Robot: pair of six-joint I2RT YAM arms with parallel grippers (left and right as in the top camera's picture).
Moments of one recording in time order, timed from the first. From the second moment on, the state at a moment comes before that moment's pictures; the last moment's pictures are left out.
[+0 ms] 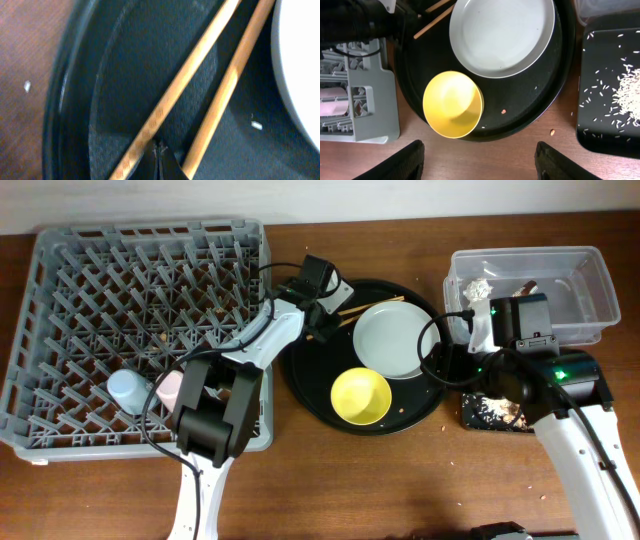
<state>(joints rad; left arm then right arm) -0.45 2.33 1.78 -0.56 0.07 0.31 0.10 1.24 1.24 -1.07 -0.25 0.33</state>
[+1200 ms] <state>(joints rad) -0.43 2.32 2.03 -1.03 0.22 0.51 0.10 1.24 1.24 -1.05 -0.25 0.33</state>
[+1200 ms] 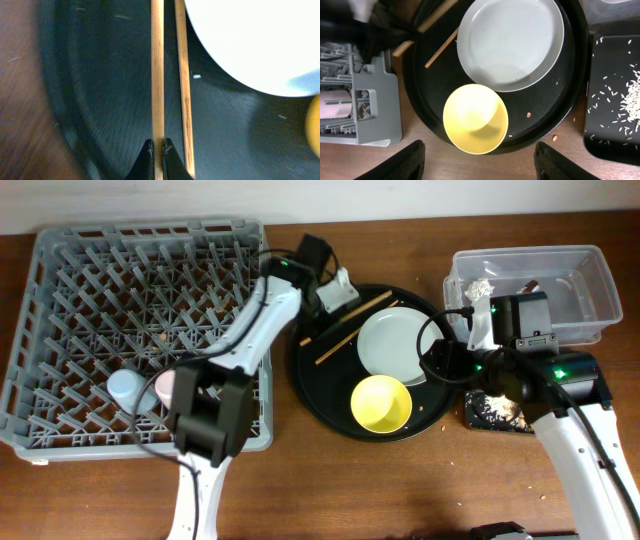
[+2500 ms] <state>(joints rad) -0.54 2.27 1.73 -0.69 0.15 0.28 0.10 1.25 1.24 -1.04 -0.25 0.33</state>
